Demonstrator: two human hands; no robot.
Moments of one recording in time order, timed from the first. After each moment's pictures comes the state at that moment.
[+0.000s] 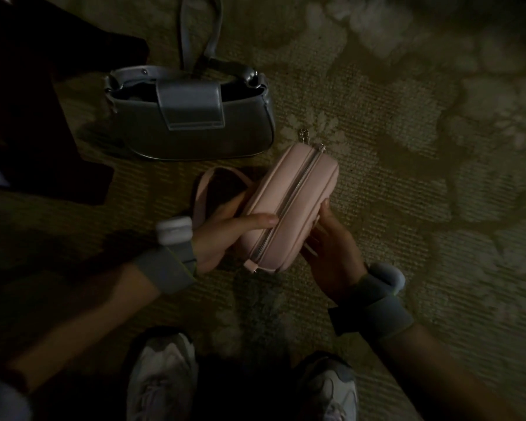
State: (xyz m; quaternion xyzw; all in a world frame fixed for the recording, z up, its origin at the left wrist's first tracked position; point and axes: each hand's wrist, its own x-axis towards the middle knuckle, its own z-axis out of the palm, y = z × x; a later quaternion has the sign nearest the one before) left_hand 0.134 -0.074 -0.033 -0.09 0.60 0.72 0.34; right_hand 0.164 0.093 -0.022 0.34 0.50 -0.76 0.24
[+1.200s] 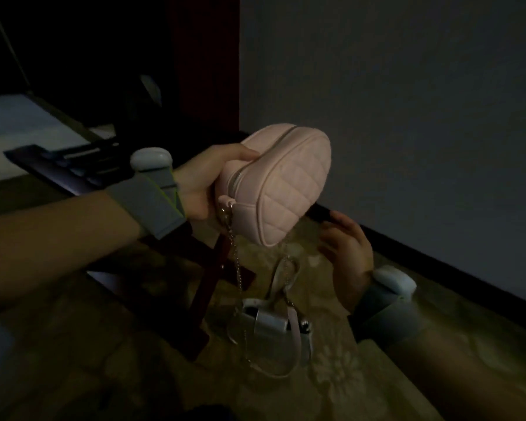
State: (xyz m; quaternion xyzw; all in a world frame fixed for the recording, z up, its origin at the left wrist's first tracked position) left_hand 0.091 -0.179 0.440 -0.19 0.66 0.72 0.06; right_hand 0.048 0.007 0.341 0.04 0.60 -0.79 0.07
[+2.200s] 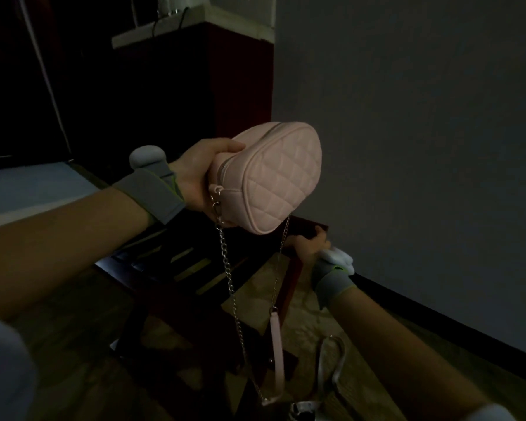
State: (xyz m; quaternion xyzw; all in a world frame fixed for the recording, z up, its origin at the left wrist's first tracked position) left_hand 0.051 -0.347 0.576 -0.17 0.68 0.71 0.00; right_hand -0.070 -0.209 0.422 0.04 0.78 -0.62 0.05
